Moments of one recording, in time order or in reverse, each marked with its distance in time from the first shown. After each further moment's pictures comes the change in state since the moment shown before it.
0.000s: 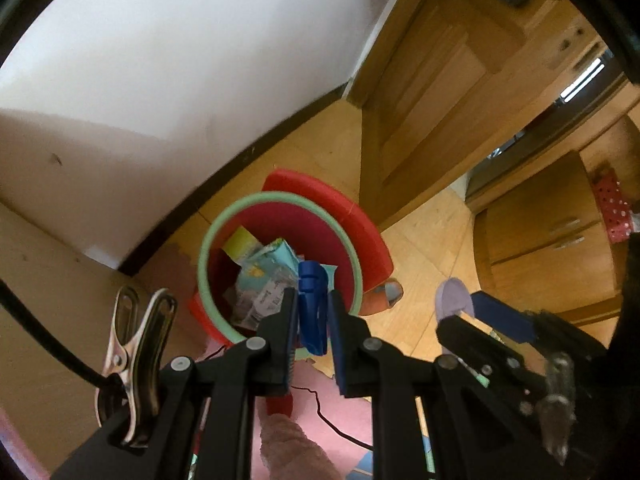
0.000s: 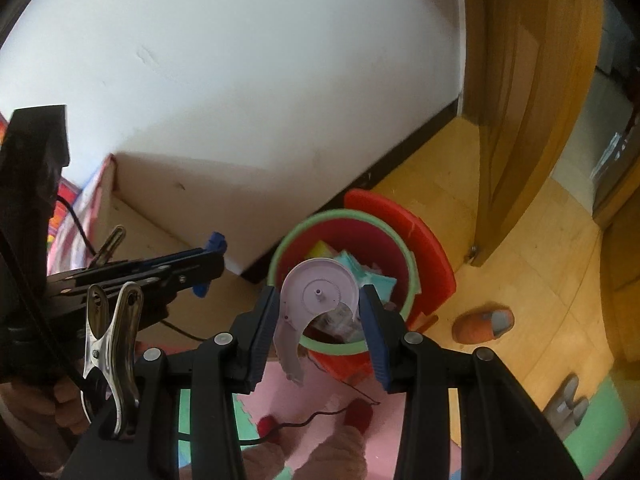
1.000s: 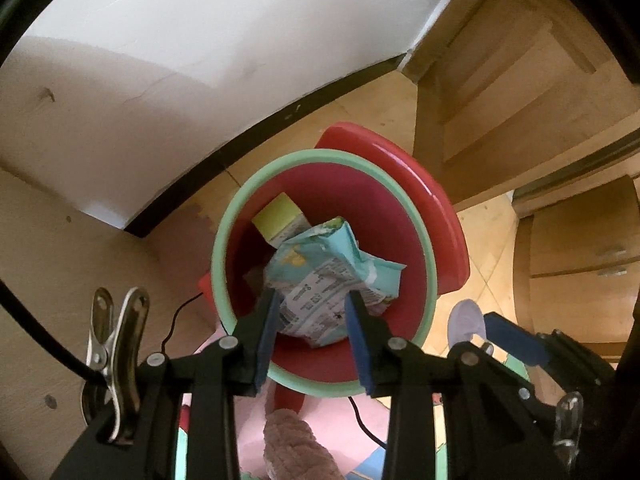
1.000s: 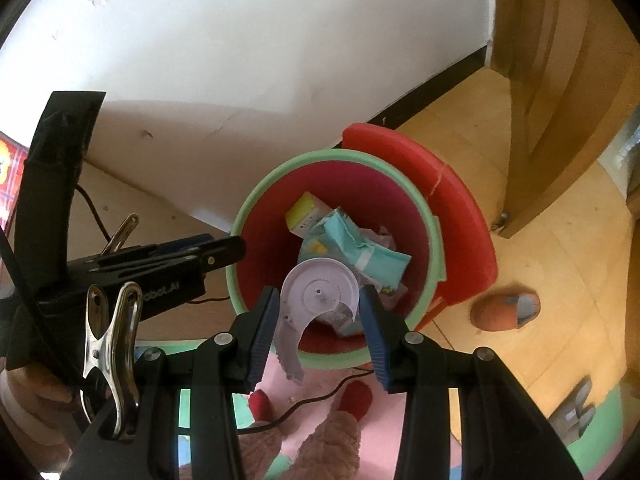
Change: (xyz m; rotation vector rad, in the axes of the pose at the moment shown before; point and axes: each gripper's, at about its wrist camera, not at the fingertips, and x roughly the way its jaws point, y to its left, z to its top) left arm 0.101 0.050 0.009 -0.142 0.101 0.108; right arm 0.123 -0.027 -0.005 -0.023 0.170 0.079
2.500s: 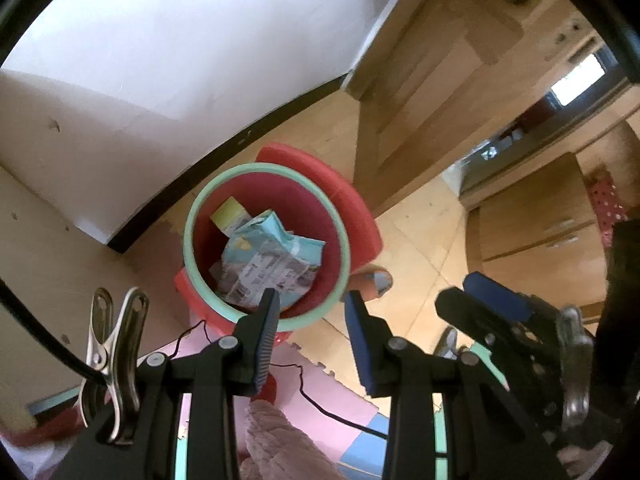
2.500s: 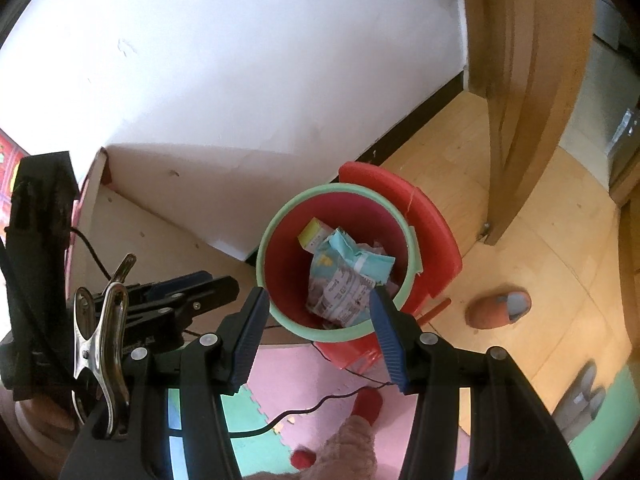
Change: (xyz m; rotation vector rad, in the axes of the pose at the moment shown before) left arm -0.118 -0.042 -0.056 0.099 -0.096 -0.146; right arm -0.112 0.013 -0.034 0.077 -0.156 -0.016
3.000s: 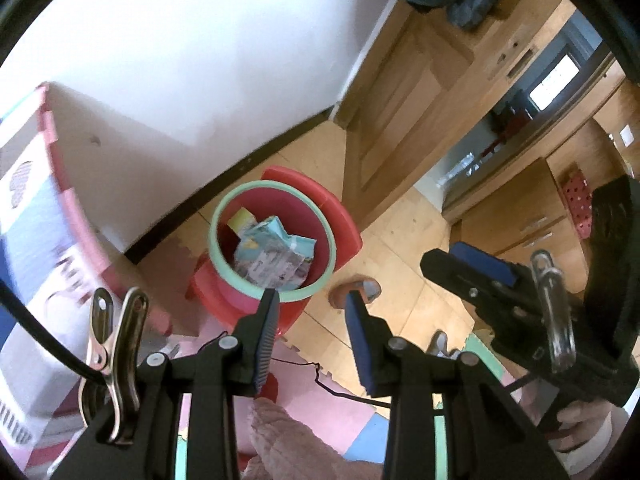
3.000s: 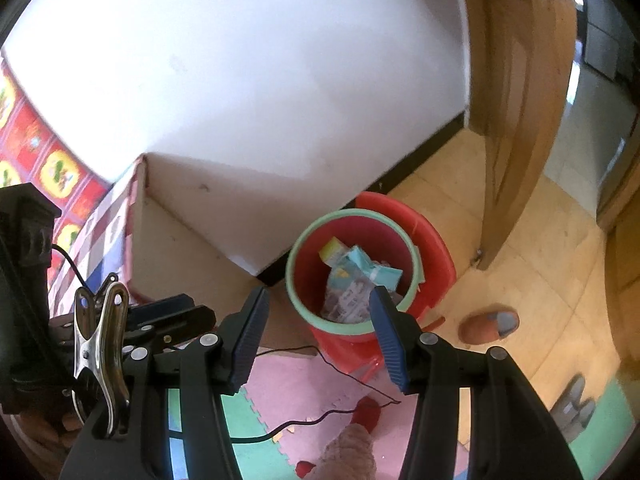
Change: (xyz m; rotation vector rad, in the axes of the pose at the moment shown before) left arm -0.116 0.007 -0.065 0.016 -0.123 -0.013; right arm -0.078 0.058 -0.026 -0.094 -0.108 0.001
